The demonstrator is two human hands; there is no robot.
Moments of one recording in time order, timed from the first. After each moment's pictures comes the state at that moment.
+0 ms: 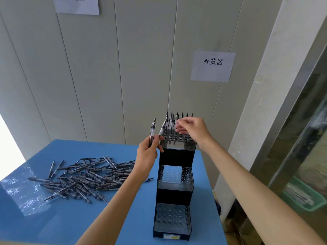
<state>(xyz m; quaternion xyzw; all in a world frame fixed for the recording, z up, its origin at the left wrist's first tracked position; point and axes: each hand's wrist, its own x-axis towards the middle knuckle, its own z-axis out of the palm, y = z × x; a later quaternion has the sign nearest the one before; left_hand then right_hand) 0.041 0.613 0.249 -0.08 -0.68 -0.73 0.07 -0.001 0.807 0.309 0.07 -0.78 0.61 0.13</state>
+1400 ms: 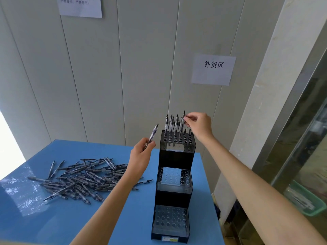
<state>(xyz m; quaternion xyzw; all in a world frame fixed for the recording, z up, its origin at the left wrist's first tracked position) 0.044 0.594 0.253 -0.06 -0.75 -0.65 0.08 -0.040 0.827 0.313 0.04 -0.85 0.42 0.31</state>
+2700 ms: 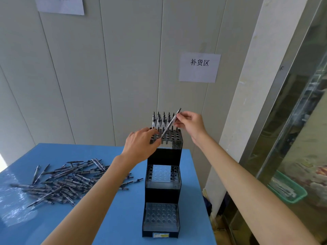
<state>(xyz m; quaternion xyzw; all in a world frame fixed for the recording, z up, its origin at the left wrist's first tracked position) 0.027 0.621 0.291 -0.23 -0.93 -0.21 0.18 -0.007 0.841 0.317 0.02 -0.70 0.69 0.17</state>
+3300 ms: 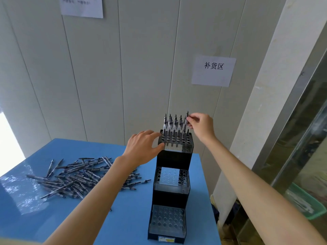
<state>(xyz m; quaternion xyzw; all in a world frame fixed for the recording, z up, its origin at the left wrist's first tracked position) 0.029 0.594 0.291 -0.21 -0.95 -0.15 0.16 -0.033 0.841 0.314 0.04 -0.86 0.42 0.29</state>
